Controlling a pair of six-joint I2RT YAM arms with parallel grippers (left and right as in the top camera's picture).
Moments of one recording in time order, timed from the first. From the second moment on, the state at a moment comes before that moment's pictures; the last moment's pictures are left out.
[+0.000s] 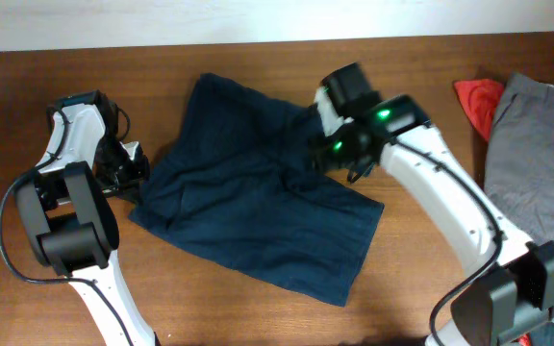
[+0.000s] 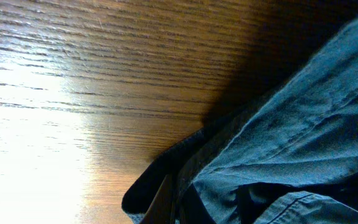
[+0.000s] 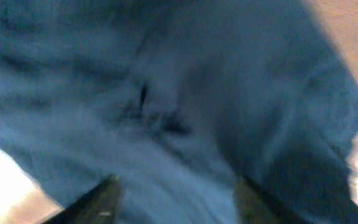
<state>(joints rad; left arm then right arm) 0.20 2.25 1.75 -1.40 0.06 0.01 0.38 1.74 1.60 -1.05 -0.11 0.17</state>
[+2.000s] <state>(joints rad) 0.20 2.25 1.75 -1.40 0.05 0.01 -0.04 2.07 1.76 -1.08 -0.20 0.12</state>
